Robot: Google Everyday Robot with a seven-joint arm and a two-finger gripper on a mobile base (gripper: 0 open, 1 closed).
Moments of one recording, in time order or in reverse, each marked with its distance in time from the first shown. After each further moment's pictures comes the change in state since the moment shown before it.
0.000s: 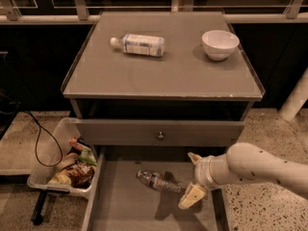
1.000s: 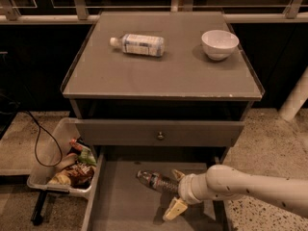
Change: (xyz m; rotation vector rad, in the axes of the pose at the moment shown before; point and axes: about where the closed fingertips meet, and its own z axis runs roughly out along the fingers) arm 0.032 0.025 0.124 -0.063 -0.089 0.000
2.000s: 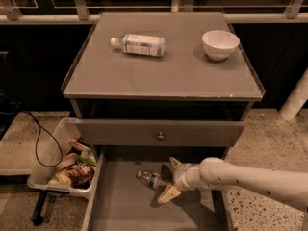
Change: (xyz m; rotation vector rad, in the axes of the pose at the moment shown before) arm -0.013 -0.058 0.030 0.104 -0.040 0.005
